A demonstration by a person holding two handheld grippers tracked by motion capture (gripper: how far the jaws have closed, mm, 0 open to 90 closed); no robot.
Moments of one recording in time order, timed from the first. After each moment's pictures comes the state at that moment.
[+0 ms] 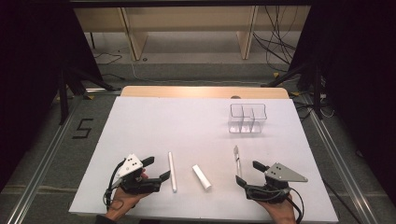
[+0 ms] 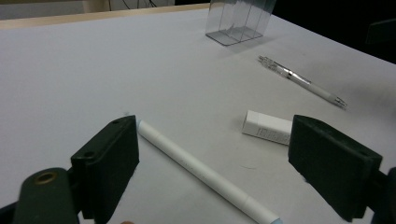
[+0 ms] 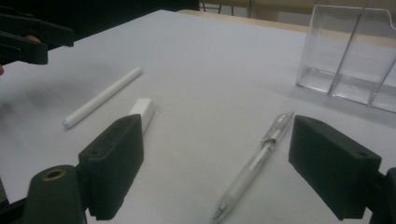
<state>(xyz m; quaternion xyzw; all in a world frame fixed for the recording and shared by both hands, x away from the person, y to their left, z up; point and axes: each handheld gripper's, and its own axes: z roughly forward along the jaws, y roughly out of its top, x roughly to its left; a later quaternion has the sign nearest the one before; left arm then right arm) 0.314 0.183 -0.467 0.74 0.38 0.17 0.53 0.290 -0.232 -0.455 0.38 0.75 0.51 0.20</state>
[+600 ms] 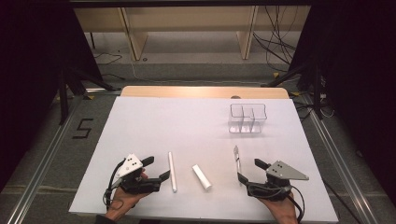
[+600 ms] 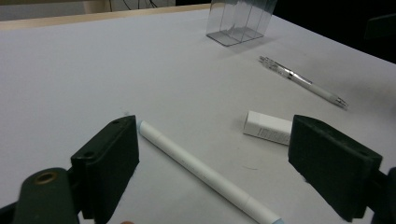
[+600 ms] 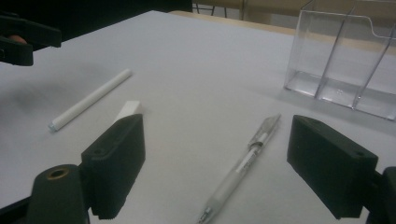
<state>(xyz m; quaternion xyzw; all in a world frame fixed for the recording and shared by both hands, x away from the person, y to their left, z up) 0.314 0.183 -0.467 0.74 0.38 0.17 0.53 0.294 -0.236 -0.452 0.38 0.75 0.50 0.21</state>
